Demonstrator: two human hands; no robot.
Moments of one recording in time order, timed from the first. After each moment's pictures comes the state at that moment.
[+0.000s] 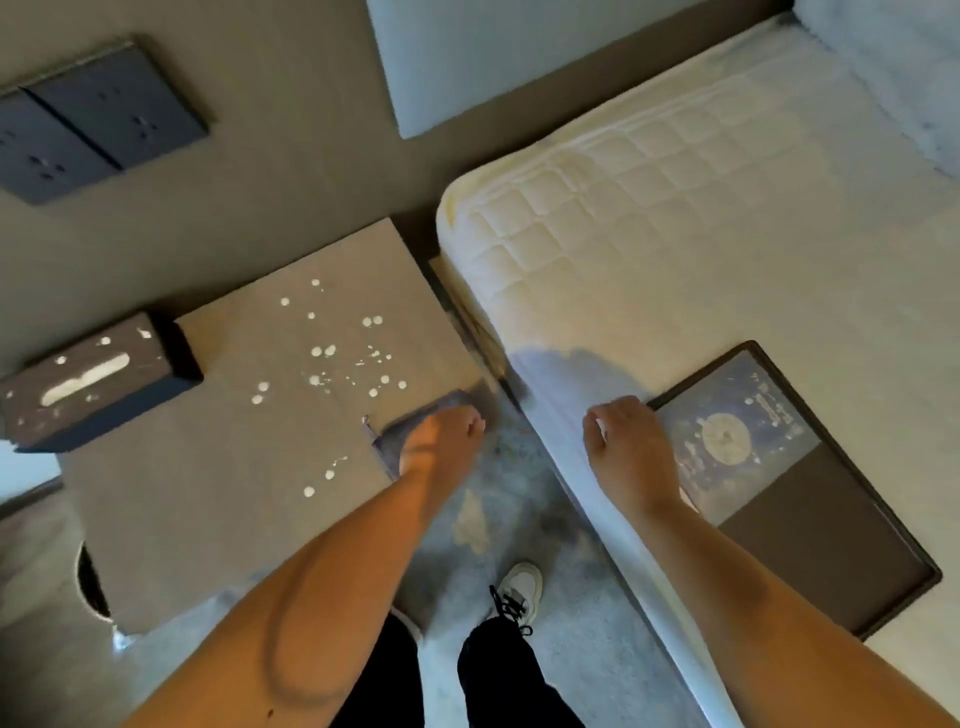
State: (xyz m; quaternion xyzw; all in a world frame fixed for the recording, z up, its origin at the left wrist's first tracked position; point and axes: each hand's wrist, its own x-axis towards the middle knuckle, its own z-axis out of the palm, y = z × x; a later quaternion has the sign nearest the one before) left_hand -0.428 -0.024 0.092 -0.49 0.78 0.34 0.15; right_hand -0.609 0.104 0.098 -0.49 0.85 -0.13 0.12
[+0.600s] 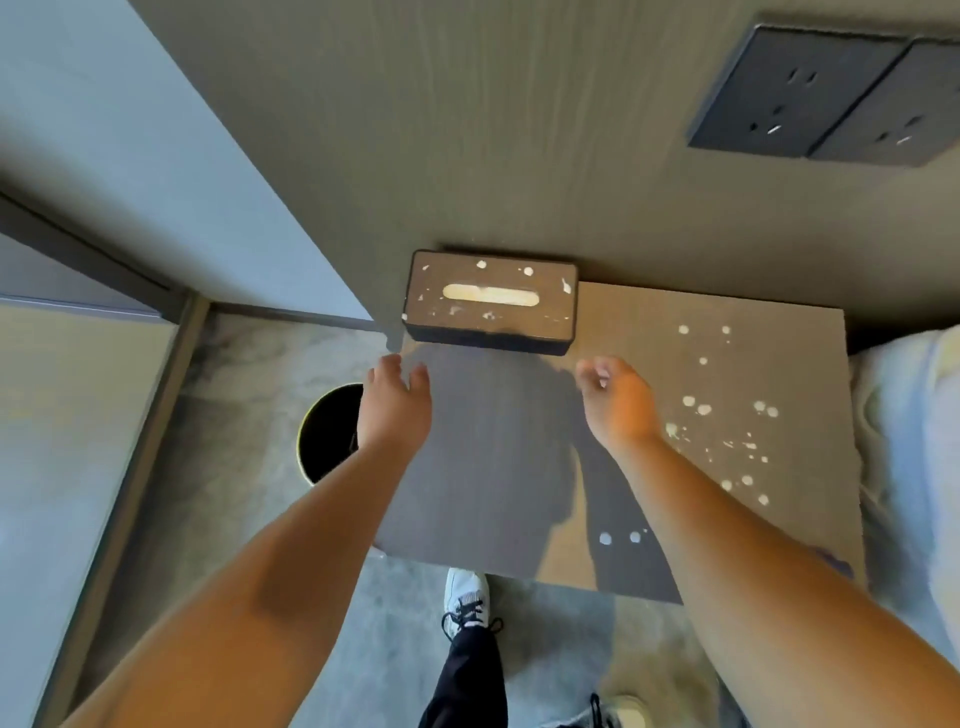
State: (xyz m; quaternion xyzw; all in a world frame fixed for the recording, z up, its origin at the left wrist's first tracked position) left_hand 0.004 -0.152 0.052 -0.85 0.37 0.33 -0.17; right_hand -0.232 -0.189 0.036 -0.55 0.72 -0.15 0.40
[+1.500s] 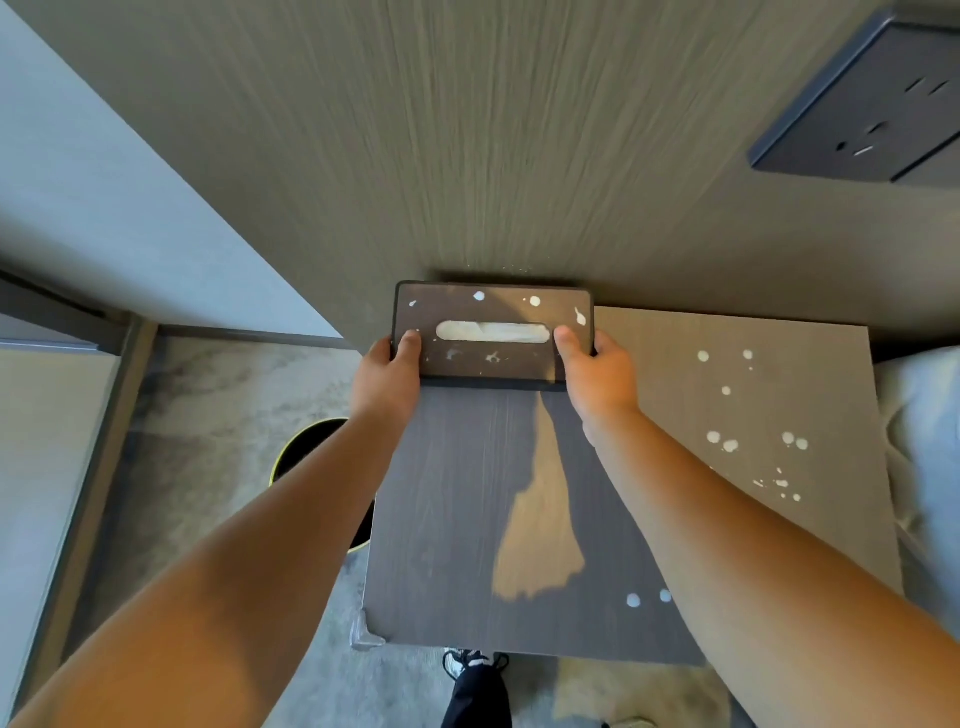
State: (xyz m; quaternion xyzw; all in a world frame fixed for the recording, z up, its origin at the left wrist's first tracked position) left_hand 0.030 -0.246 0.016 -0.80 0.28 0.44 -0.29; right_hand -0.176 -0.269 0.006 -0.38 0.73 -0.32 0.47
